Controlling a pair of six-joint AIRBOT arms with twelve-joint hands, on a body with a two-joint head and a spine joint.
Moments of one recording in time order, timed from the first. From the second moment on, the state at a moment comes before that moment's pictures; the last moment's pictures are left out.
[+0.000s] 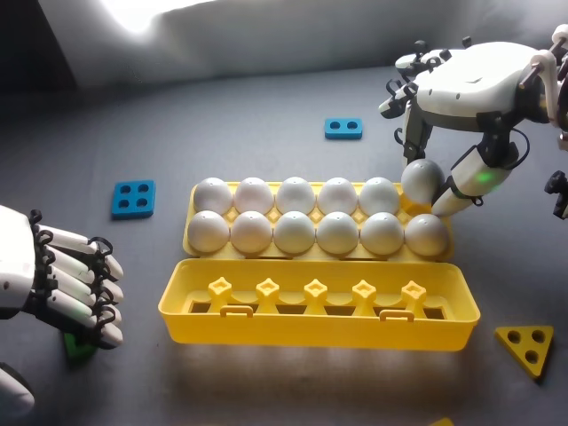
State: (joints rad) left arm 0.53 -0.83 1.02 1.44 -1.01 -0.20; right arm -0.18 -1.21 1.38 -0.29 0.13 -0.72
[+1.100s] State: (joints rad) left arm 0.53 -0.83 1.02 1.44 -1.01 -0.20; right arm -0.18 -1.21 1.38 -0.29 0.13 -0.72
